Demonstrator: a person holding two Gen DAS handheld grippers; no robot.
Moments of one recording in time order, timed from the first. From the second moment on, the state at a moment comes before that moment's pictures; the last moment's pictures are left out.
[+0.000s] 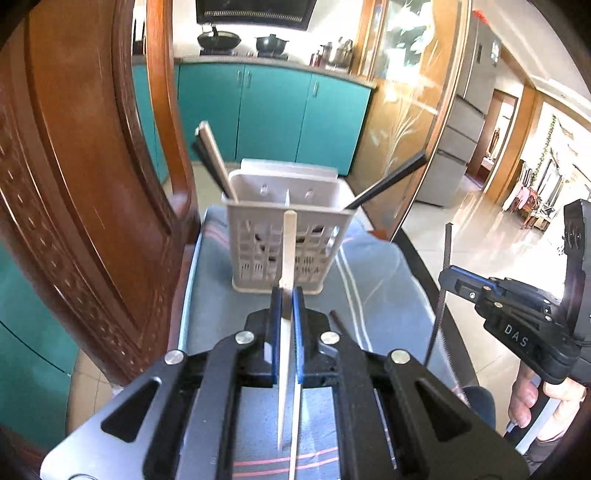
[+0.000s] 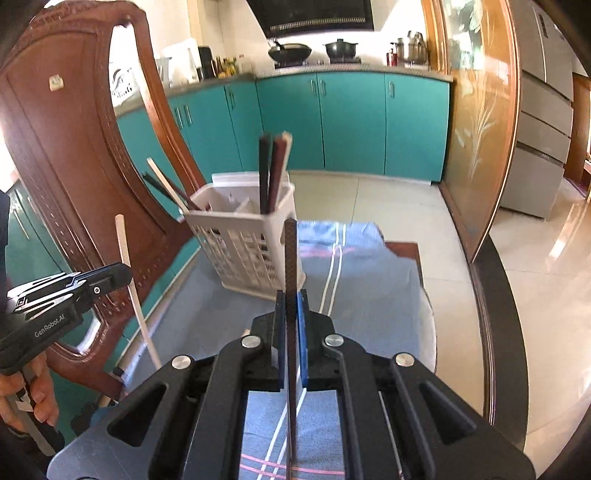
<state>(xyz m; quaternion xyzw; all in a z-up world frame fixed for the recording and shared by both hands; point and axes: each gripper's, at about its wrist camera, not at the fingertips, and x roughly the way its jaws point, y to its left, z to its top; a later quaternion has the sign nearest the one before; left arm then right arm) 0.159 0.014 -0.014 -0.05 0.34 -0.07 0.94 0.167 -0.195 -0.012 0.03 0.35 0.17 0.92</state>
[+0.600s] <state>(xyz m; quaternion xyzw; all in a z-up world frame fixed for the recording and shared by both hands) 0.170 0.039 0.018 -0.10 0.31 -0.10 0.94 0.174 -0.190 0.007 0.04 0.33 0.18 0.93</state>
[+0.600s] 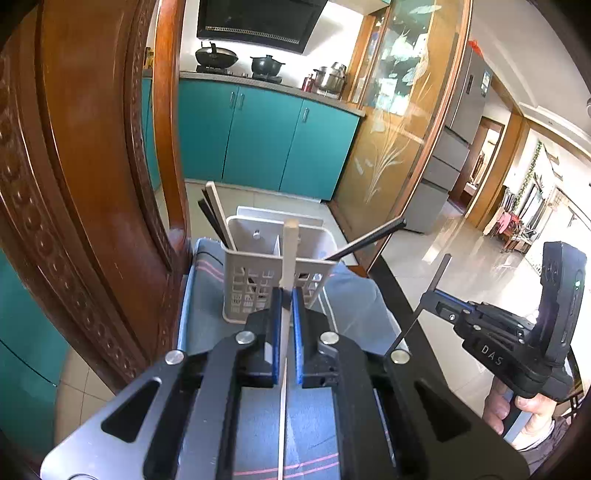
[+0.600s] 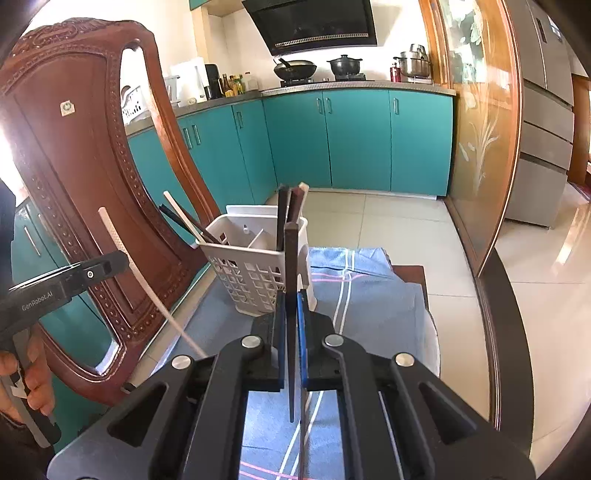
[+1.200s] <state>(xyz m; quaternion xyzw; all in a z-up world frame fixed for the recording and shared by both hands) 0.203 0.044 0.127 -0.11 0.15 -0.04 0.98 0.212 -0.193 0.135 0.13 0.16 0.19 0.96</state>
